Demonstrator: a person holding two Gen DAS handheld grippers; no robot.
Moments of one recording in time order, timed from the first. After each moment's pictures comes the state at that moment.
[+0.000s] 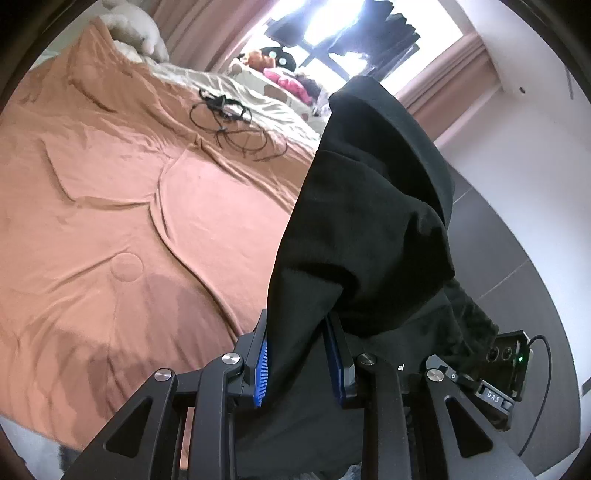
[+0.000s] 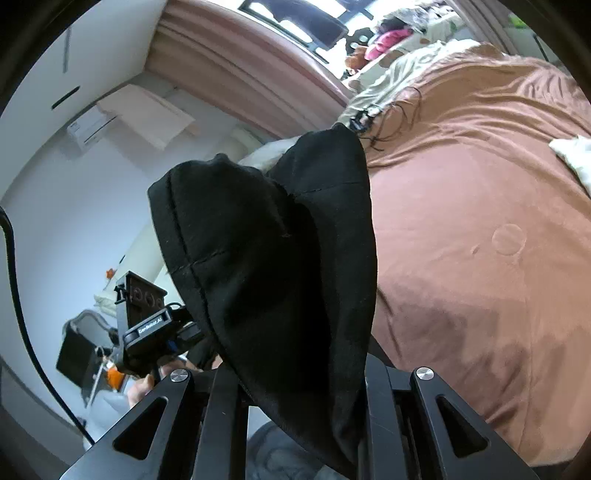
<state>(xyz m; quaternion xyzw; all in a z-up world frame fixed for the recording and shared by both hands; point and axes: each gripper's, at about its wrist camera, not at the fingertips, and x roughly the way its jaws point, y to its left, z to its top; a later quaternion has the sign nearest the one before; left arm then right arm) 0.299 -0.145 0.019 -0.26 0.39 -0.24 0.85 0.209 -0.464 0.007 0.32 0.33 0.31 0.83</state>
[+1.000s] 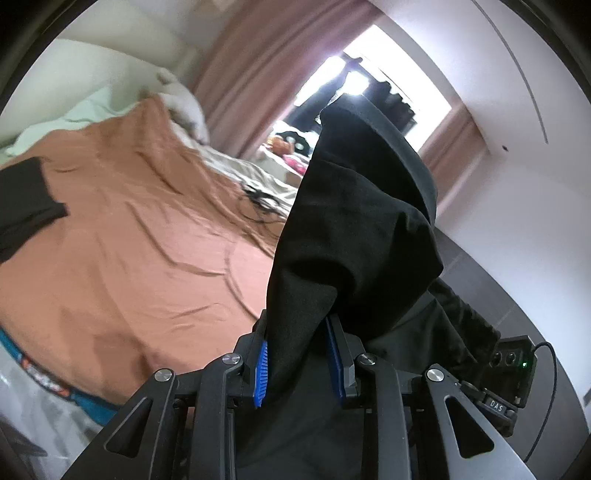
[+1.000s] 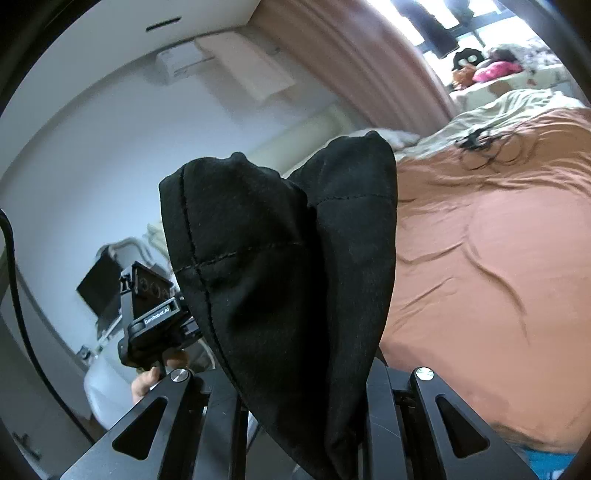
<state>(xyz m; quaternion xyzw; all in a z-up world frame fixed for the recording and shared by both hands) 0.141 0.044 0.104 -0.29 0.26 -0.17 0.91 0.134 -0.278 0.090 0.22 0.29 0.44 0.82</state>
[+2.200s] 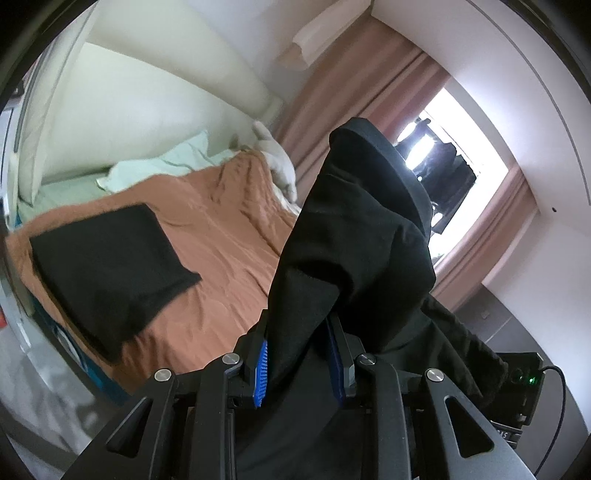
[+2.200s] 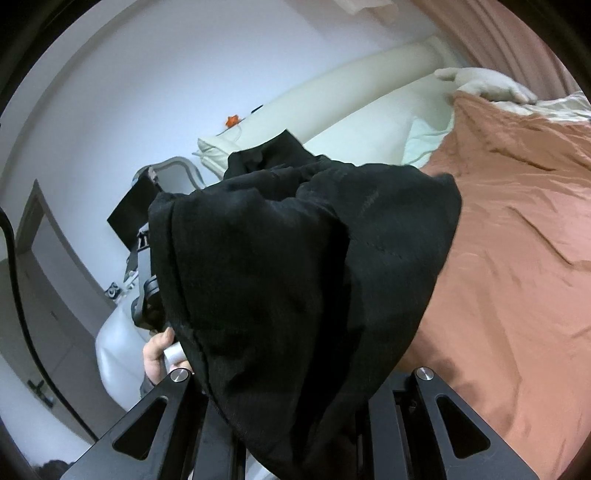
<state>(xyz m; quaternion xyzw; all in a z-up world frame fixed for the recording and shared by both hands) 0.124 0.300 0.099 -0.31 0.21 -0.04 0.93 0.191 -0.004 0.077 0.13 0.33 0.59 0.72</state>
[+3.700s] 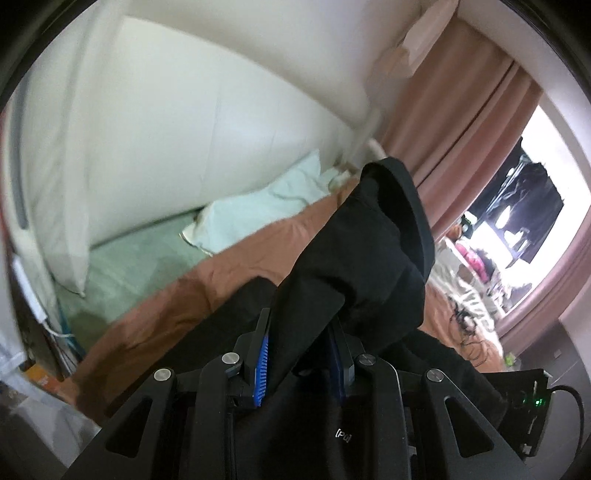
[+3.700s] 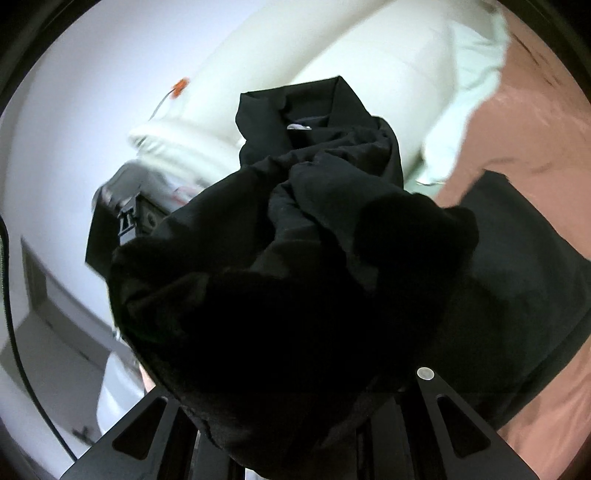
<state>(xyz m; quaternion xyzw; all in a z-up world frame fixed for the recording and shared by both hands) 0.292 0.557 0.055 -0.30 0.26 0.11 0.91 0.396 0.325 -0.032 0.19 0.45 0.62 0.61</state>
